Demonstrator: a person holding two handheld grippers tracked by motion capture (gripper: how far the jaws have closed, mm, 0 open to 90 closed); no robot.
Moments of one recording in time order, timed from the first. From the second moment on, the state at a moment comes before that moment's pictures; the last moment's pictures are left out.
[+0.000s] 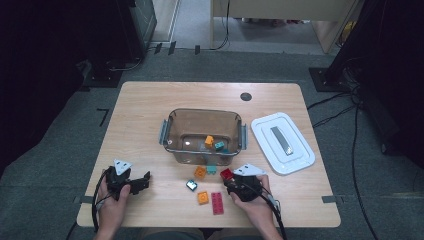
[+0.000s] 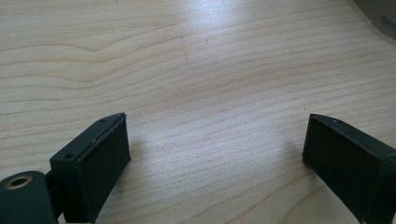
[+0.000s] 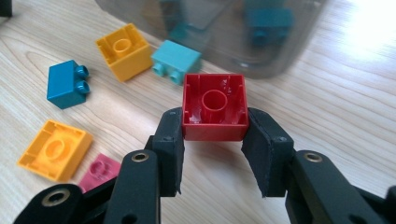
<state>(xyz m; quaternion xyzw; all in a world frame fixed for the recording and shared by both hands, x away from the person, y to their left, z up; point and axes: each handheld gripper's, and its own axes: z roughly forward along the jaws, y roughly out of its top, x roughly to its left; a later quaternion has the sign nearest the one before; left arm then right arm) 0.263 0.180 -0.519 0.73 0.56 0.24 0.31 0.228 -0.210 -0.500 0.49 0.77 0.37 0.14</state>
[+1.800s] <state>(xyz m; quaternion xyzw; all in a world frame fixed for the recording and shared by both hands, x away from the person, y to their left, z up) 0.263 0.180 -0.519 0.73 0.56 0.24 0.31 0.250 -0.320 -0.403 0.51 0.75 0.40 0.15</state>
